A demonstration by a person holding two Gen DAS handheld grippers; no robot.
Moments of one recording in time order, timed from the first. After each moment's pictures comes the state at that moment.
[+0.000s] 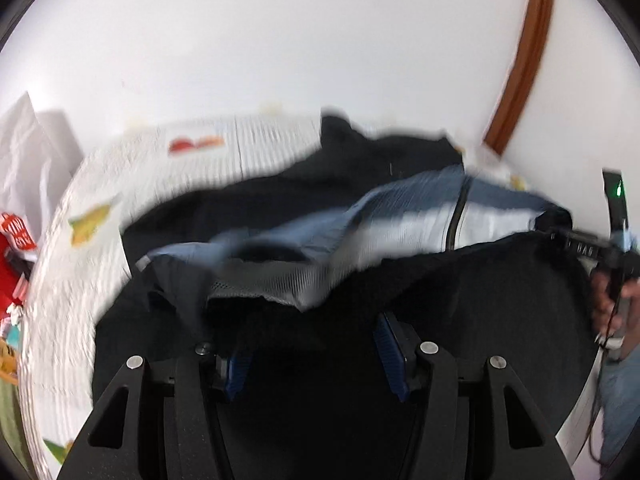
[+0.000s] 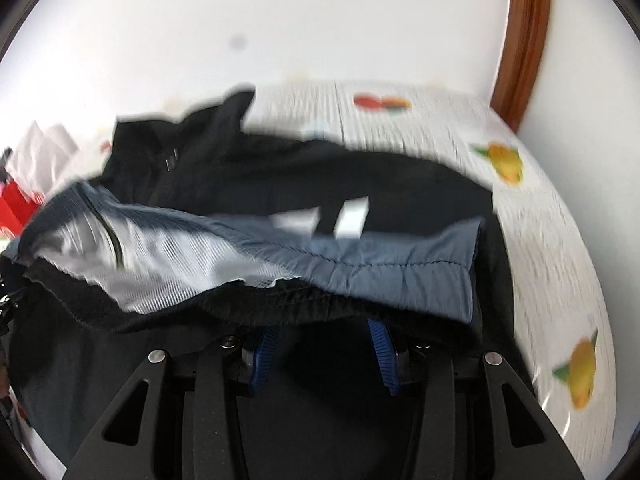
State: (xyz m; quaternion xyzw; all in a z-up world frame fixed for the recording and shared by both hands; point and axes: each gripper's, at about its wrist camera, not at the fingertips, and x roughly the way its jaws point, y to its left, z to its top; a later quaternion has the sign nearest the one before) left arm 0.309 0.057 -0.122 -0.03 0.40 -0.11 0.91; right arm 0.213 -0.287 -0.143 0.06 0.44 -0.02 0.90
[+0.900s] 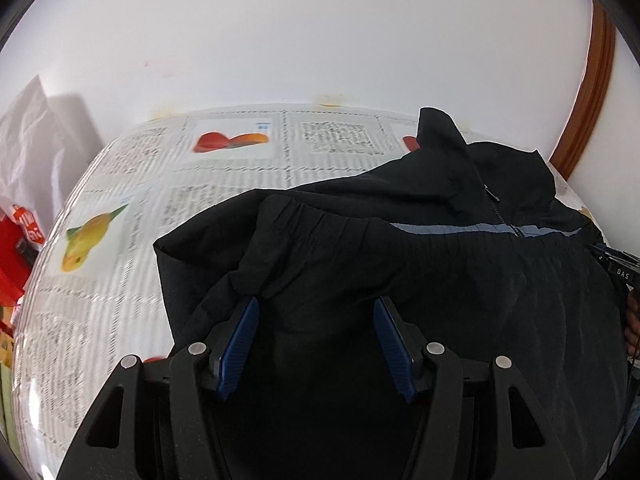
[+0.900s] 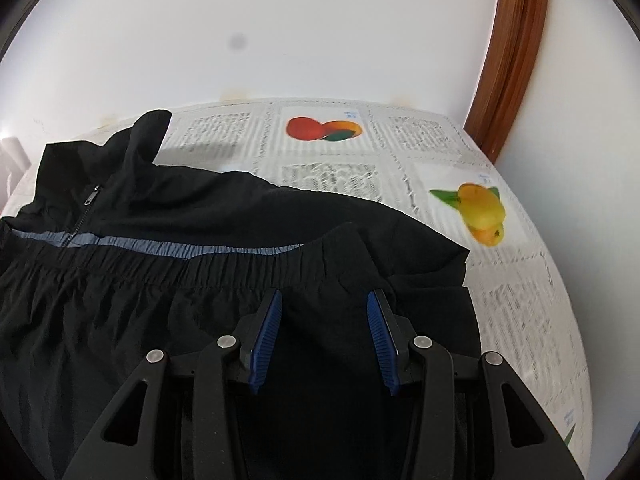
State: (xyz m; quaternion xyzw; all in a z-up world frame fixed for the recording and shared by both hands) left arm 0.387 0.050 -0.163 -0.03 0.43 -0.01 0.90; right arm 0.283 -0.345 -0.181 0.02 0.44 -0.07 0.89
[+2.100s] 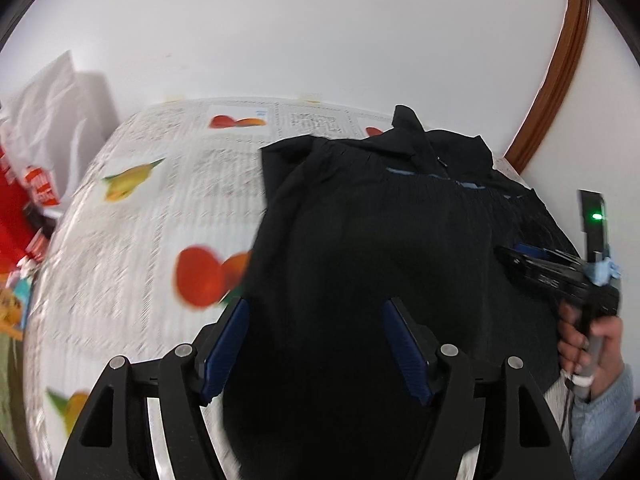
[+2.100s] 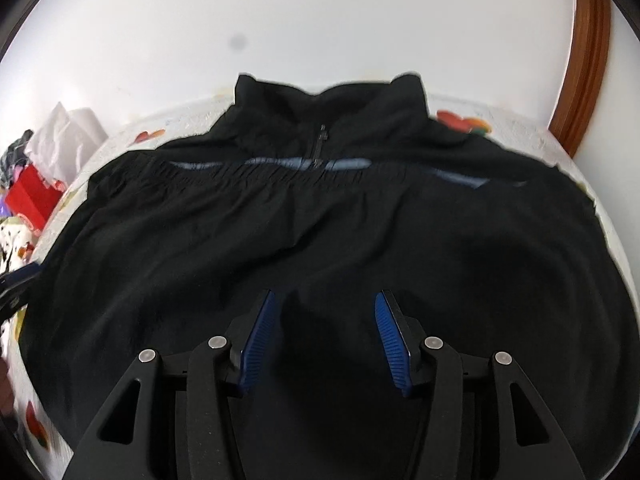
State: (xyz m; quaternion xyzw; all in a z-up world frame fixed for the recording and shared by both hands) left arm 0.280 0.074 -0.139 -0.07 0.44 -0.06 0.90; right arm 0.243 -0.196 -0.169 0.02 0.46 0.00 0.89
